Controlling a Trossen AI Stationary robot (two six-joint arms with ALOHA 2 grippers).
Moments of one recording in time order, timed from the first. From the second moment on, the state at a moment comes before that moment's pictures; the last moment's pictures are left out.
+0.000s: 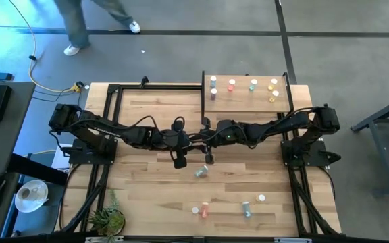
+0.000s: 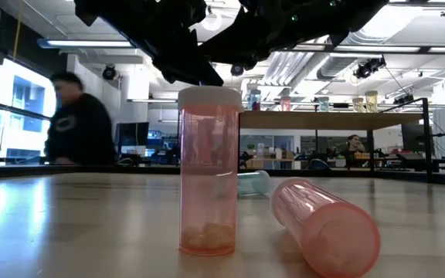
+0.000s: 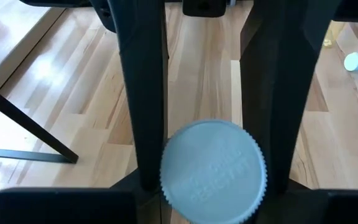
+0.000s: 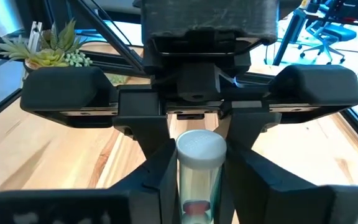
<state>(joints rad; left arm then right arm) 0.01 1.51 0.89 0.03 -0.25 -0.05 0.03 1.64 0.95 0.39 -0.04 -0.13</state>
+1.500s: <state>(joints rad) 0.02 1.47 0.89 0.13 -0.25 0.02 0.03 1.39 0.95 0.19 0.06 -0.14</state>
